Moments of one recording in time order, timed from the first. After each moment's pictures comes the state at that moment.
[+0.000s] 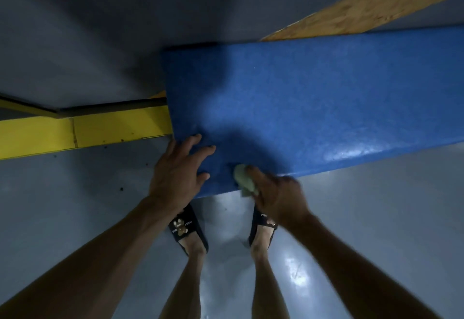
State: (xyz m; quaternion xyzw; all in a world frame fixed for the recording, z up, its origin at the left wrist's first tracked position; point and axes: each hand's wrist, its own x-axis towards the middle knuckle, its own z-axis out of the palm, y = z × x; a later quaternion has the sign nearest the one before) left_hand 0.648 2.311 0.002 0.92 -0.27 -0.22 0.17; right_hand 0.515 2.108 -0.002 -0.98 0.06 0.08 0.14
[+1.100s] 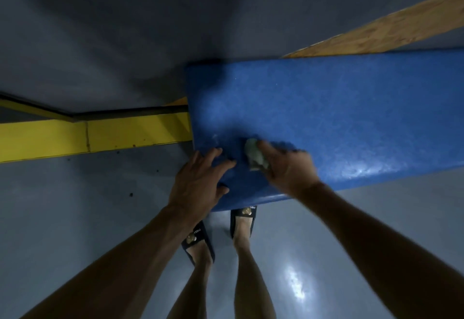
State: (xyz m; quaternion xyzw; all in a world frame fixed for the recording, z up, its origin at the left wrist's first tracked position) left_hand 0.663 2.314 0.002 0.90 -0.30 -0.25 0.17; right_hand 0.609 2.091 -0.007 -0.99 0.01 0.08 0.07
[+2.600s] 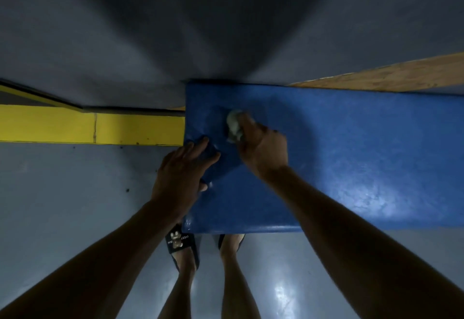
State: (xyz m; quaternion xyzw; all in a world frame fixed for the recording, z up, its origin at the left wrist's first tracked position) left_hand 0.713 2.285 0.012 0.93 -0.22 -0.27 0.10; right_hand 0.723 2.087 -0.007 -0.98 0.06 0.08 0.17
